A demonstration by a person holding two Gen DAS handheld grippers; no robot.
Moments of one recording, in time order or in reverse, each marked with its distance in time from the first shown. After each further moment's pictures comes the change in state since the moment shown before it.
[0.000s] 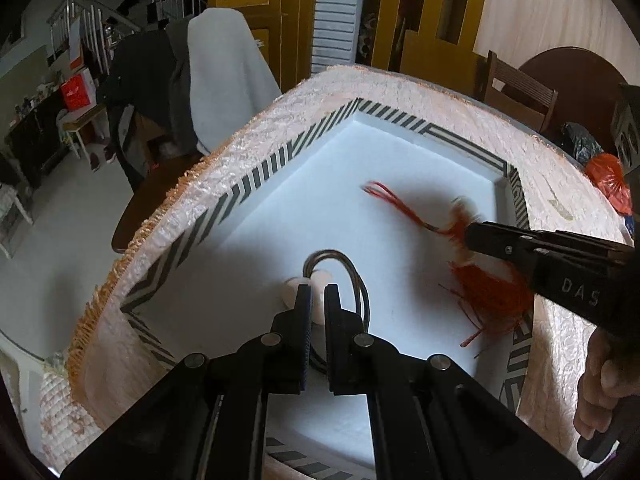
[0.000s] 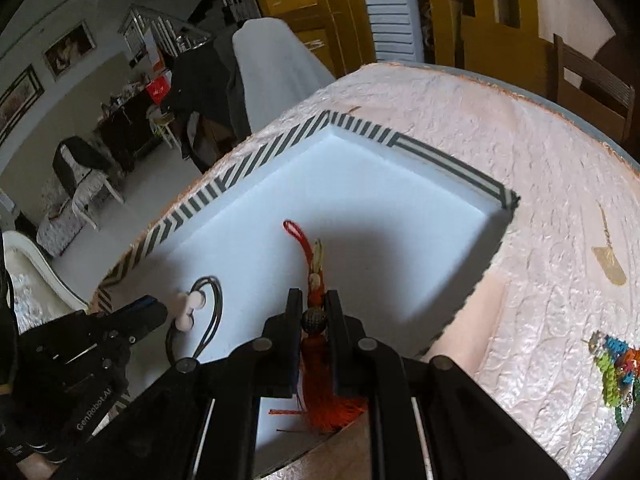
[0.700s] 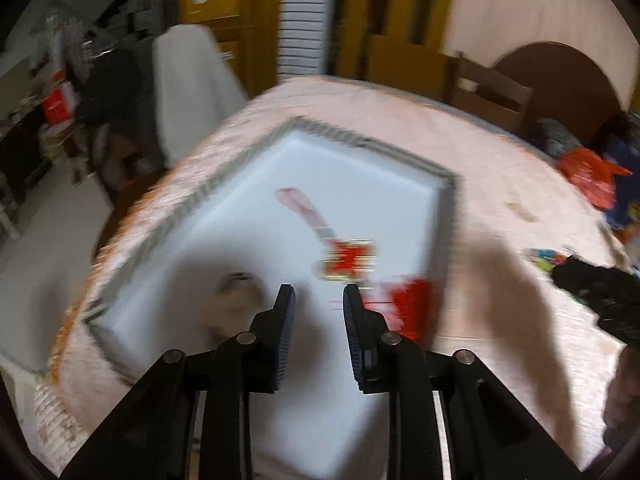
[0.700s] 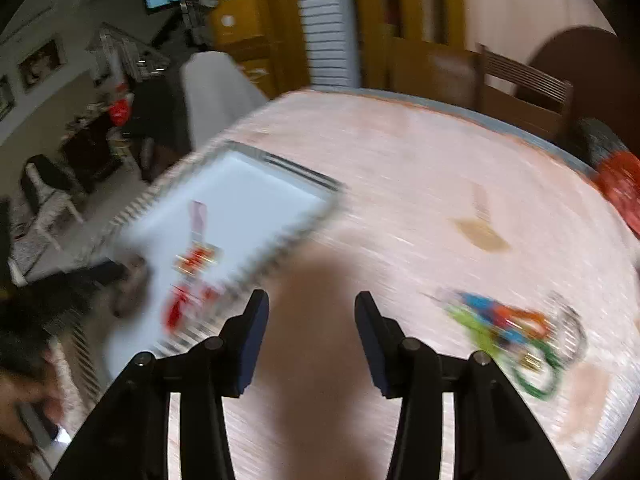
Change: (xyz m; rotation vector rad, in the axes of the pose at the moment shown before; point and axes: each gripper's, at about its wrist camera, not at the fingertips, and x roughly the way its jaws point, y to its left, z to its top) left arm -0.023 -0.067 0.012 0.062 -0.022 -0.090; right arm -0.107 -0.099 -0.047 0.063 -0.078 -0.189
